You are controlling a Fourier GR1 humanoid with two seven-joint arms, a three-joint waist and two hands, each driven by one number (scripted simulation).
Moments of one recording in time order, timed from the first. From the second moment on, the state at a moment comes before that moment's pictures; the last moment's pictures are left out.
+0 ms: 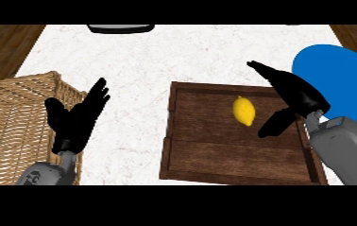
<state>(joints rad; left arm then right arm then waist) -0.13 0.36 -0.28 -1.54 0.33 0.25 0.25 -0.46 -0.58 0.40 -1.50 0.27 0.23 0.44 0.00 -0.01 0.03</state>
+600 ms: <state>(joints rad) -0.12 0.32 -0.28 -1.54 0.29 0.25 0.25 -0.44 -0.52 0.47 -1.48 0.42 0.18 0.50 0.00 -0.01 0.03</state>
